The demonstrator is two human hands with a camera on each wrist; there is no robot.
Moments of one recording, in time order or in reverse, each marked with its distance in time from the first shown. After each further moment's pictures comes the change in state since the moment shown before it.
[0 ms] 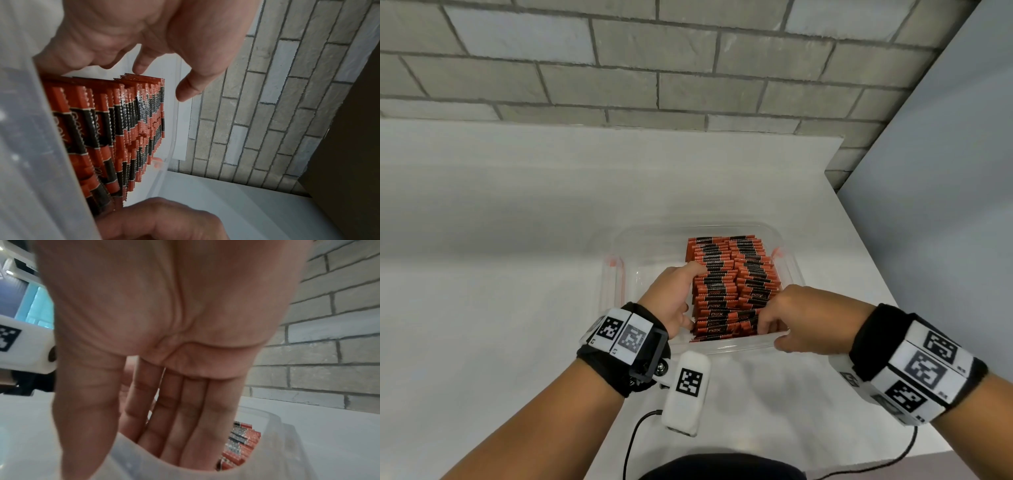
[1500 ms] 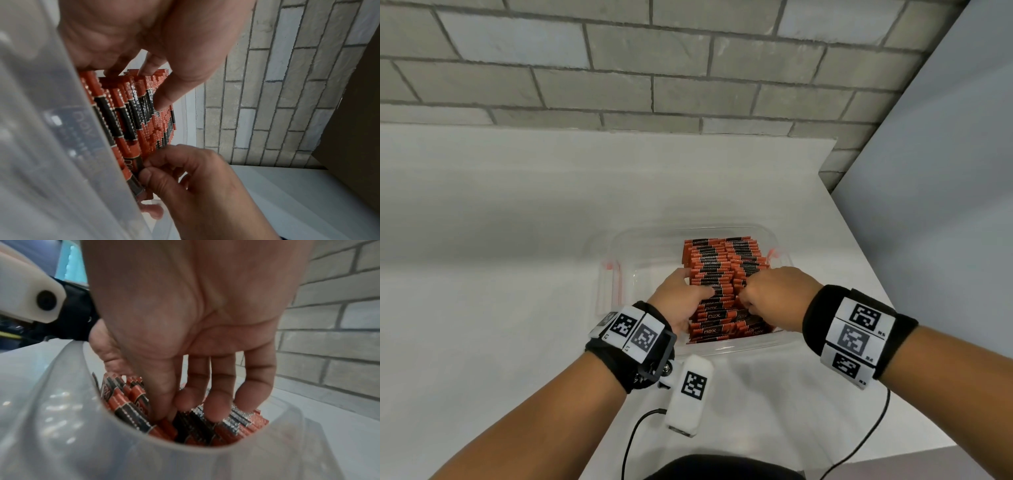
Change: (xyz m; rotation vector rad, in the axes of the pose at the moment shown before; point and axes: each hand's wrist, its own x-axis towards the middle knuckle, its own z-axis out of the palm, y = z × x) left_hand 0.014 -0.010 0.003 0.284 -0.040 0.134; right_hand 0.045 -0.003 -0.003 -0.385 0.027 0.085
